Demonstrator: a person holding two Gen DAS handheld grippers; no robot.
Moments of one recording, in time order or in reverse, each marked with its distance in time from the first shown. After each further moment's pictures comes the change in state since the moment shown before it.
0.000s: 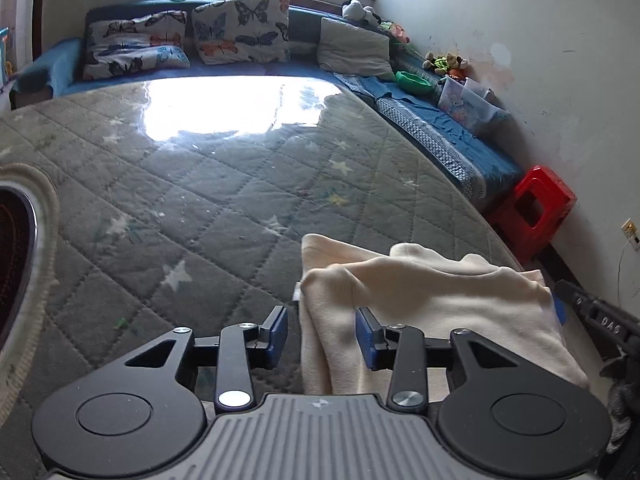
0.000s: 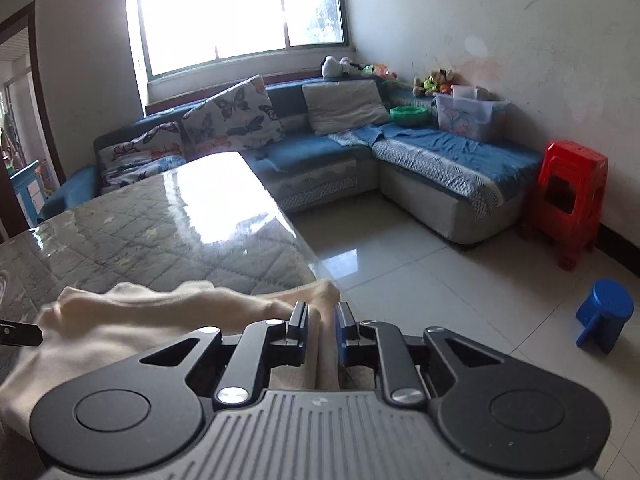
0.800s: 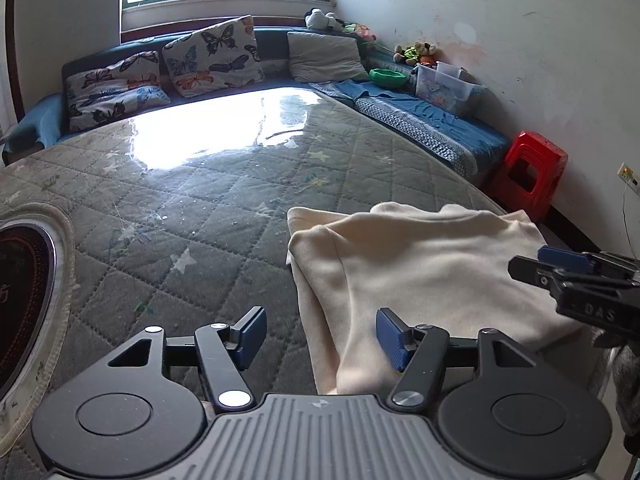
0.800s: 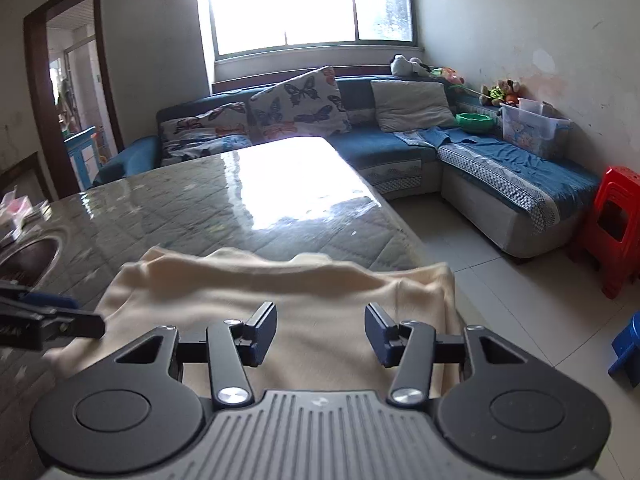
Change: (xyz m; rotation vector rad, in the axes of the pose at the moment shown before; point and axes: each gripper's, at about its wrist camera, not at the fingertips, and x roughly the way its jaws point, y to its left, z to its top) left arm -0.024 -0.014 -0.040 0.197 -0.050 0.027; right arm -0.017 0.063 -0.024 -0.131 0.039 0.139
